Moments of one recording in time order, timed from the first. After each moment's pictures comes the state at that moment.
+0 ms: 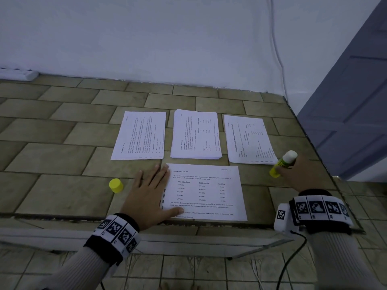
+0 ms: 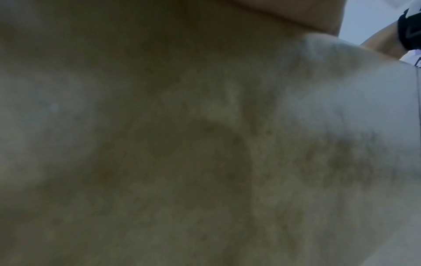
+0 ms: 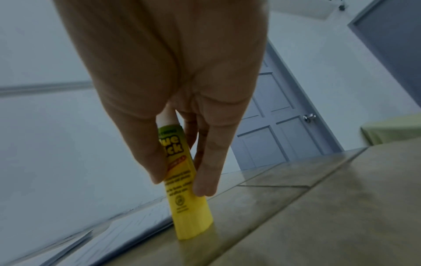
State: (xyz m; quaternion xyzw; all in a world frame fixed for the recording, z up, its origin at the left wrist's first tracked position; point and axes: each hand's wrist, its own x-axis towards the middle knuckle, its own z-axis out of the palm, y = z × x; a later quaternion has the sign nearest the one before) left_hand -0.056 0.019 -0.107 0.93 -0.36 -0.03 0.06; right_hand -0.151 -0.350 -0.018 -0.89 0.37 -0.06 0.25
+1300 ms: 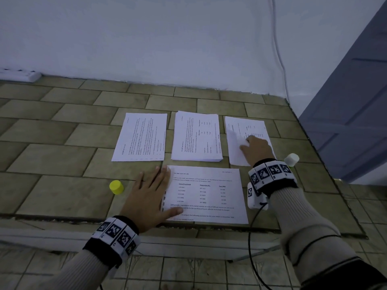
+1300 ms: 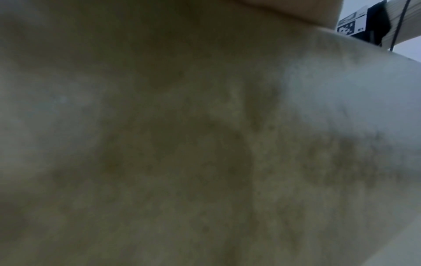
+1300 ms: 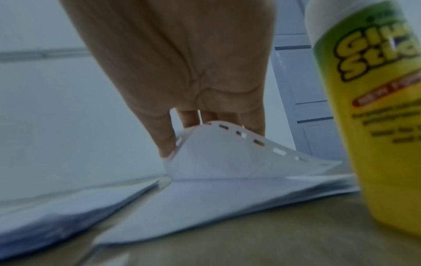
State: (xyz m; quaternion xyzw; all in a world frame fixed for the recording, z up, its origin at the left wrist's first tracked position) left_hand -0.057 0.020 -0.106 0.93 -0.36 -0.04 0.06; right_hand -0.047 -0.315 -0.034 -0.95 0.28 -0.01 0.17
